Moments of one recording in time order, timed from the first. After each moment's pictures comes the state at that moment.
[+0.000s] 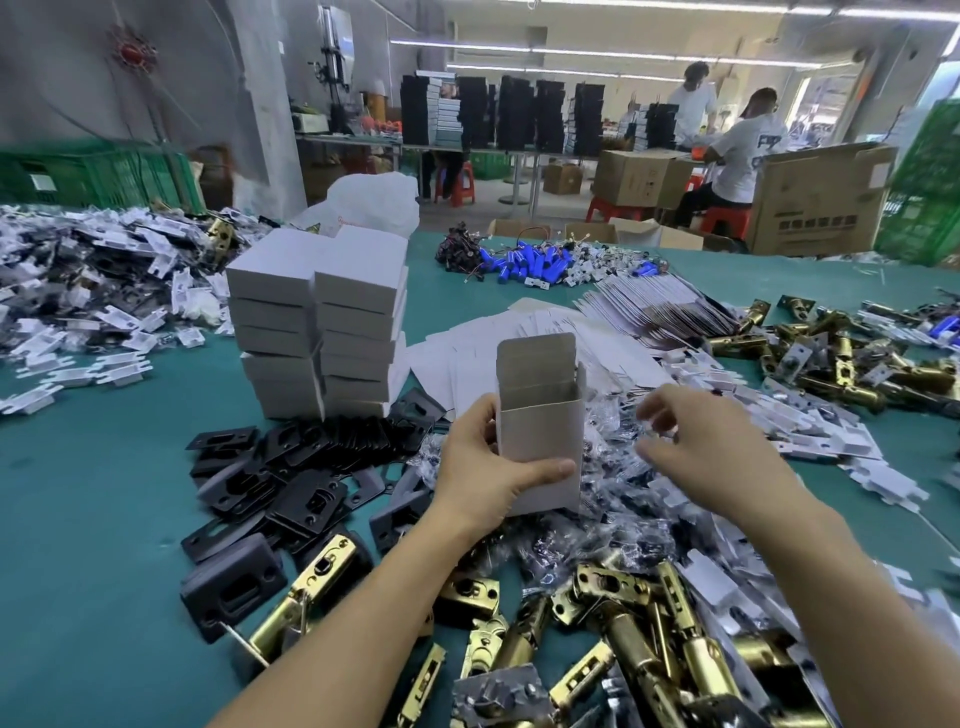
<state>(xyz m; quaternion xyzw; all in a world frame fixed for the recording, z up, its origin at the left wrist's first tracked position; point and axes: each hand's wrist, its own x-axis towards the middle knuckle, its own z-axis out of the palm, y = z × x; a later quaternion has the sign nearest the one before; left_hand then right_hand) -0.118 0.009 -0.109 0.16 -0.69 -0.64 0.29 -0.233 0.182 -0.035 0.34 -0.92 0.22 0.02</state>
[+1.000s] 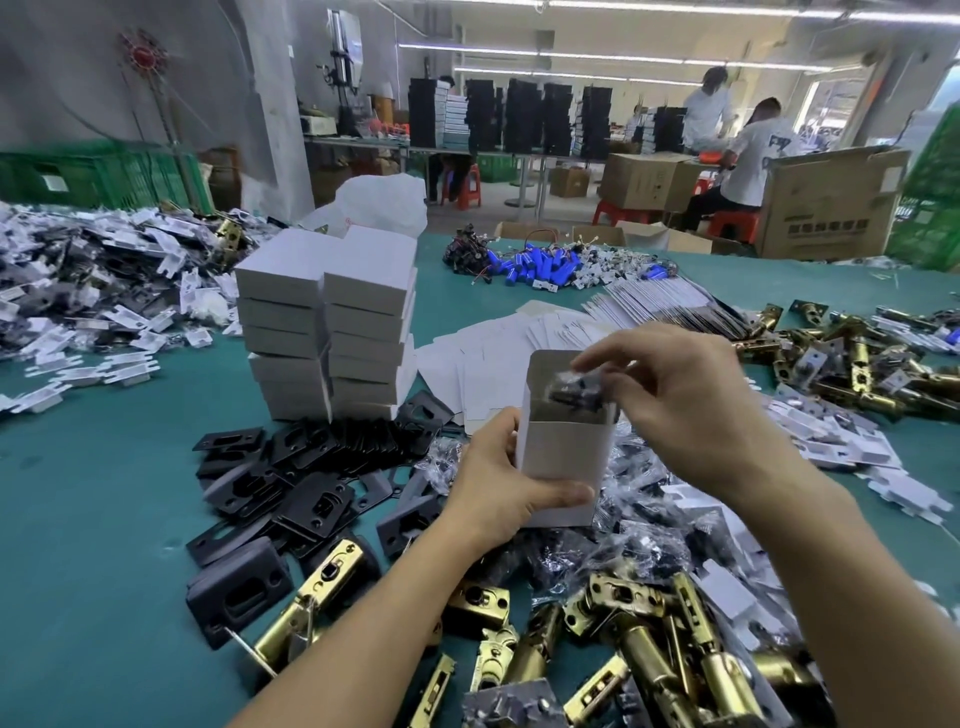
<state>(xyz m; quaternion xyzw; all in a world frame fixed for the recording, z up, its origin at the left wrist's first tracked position) -0.117 0.009 -0.111 0.15 -0.73 -0.62 0.24 -0.195 0.155 0.011 0.49 -0.78 0.36 0.11</state>
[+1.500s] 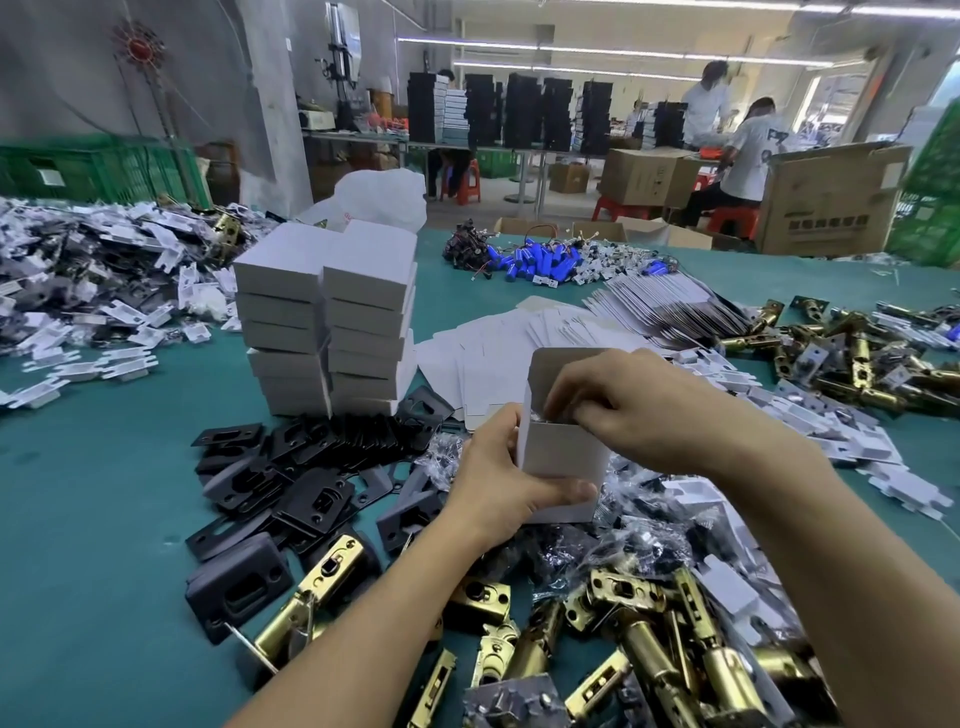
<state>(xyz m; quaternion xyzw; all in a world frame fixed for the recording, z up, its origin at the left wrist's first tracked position) -0.115 0.012 -0.111 0.12 -0.72 -0.64 0.25 -0.195 0.137 0.019 0.52 -0.84 0.16 -0.05</state>
